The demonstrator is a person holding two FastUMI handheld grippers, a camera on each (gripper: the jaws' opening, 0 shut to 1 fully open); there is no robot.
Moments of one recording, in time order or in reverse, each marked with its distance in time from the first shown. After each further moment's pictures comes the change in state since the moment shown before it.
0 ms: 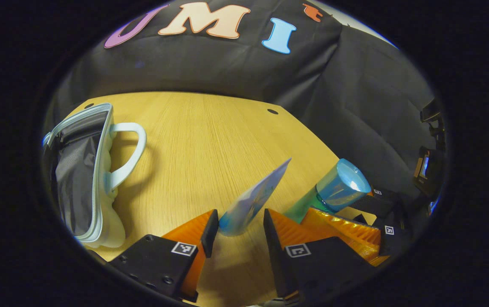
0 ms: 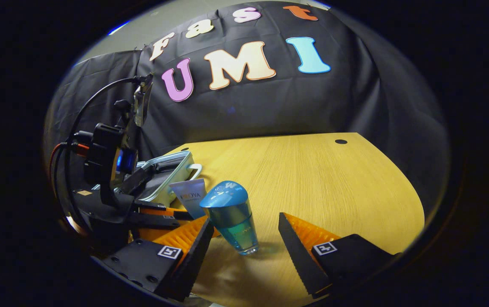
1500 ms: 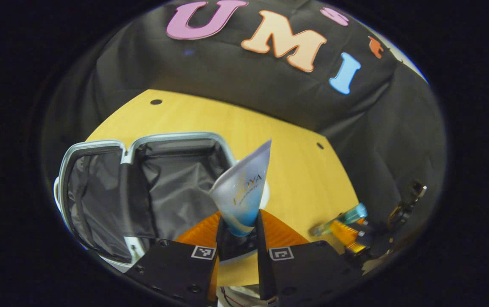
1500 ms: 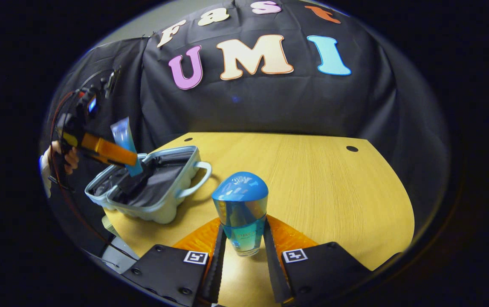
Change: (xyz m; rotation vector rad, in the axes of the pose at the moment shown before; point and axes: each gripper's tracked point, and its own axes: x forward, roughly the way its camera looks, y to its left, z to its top) left arm -0.165 0.193 0.075 -0.236 0.118 0.184; right arm 0.018 0.050 0.042 -0.065 0.079 -0.010
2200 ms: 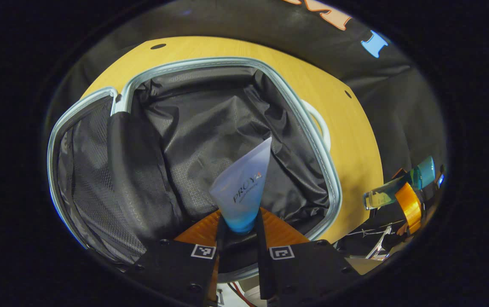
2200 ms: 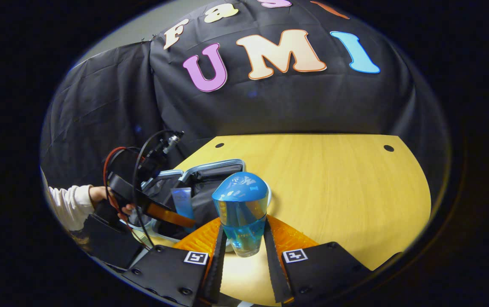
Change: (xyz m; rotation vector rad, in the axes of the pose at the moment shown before) left arm 0.045 0.070 -0.063 -0.006 0.385 -0.008; right arm 0.024 0.136 0.050 0.079 0.077 0.158
